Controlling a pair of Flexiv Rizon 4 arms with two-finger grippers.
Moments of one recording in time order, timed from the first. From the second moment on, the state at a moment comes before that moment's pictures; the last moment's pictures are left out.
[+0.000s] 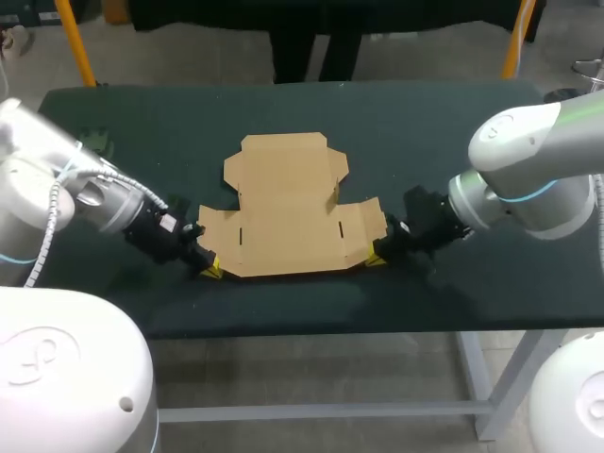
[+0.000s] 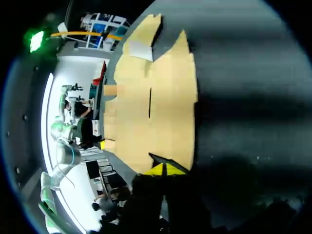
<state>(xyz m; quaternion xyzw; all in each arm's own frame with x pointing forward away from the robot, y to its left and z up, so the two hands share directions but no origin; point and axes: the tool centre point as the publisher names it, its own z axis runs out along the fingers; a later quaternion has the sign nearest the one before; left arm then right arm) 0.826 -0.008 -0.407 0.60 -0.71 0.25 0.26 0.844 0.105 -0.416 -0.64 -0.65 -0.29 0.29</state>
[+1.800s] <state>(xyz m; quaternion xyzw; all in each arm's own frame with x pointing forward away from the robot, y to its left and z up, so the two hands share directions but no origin) 0.825 -0.023 -0.398 0.64 -0.73 0.15 0.19 0.849 0.113 -0.409 -0.67 -0.67 -0.22 0.23</state>
